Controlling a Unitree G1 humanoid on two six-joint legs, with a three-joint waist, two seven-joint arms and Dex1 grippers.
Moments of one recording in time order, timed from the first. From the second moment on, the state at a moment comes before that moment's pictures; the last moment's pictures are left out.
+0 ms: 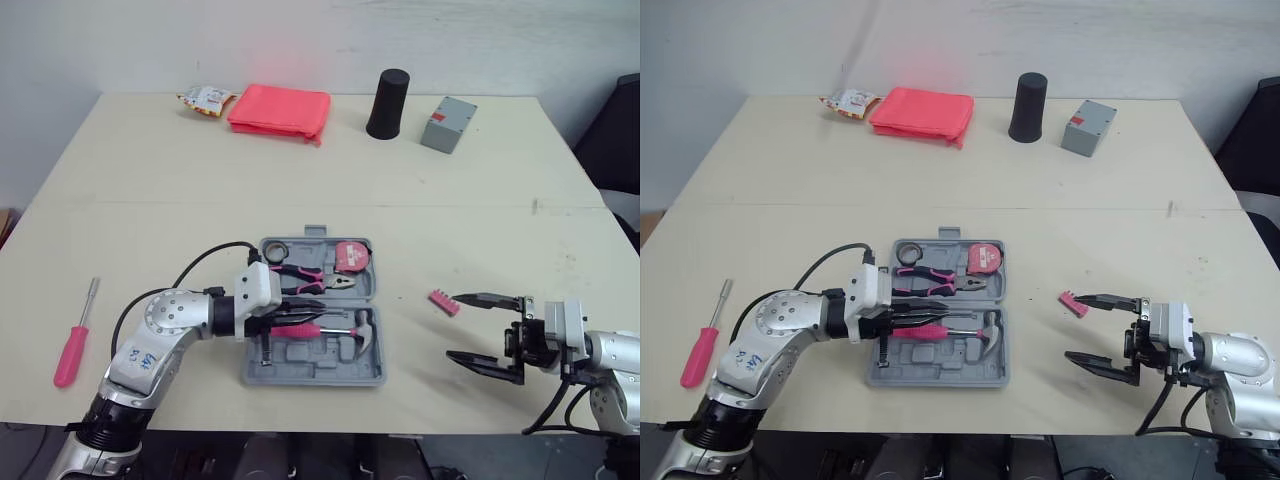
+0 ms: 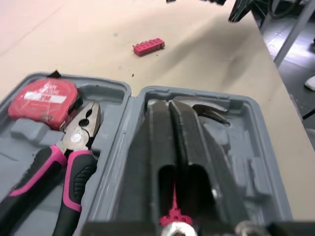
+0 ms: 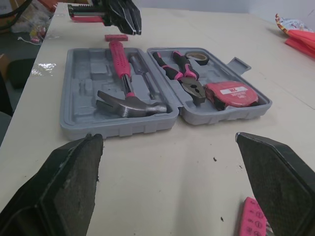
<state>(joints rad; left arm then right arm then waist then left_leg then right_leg) -0.24 0.58 -0.14 -0.31 -0.36 0.30 -0.95 -0.02 -0.71 -0.23 0.08 0.57 -0.22 1.48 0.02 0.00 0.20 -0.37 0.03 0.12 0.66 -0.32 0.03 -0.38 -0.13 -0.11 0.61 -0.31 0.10</state>
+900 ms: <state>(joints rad) -0.23 0.60 -0.29 -0.18 -0.11 0.05 -0.94 0.01 -0.72 -0.23 0.04 0.55 -0.17 1.42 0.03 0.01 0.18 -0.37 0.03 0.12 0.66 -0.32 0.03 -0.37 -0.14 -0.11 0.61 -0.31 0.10</state>
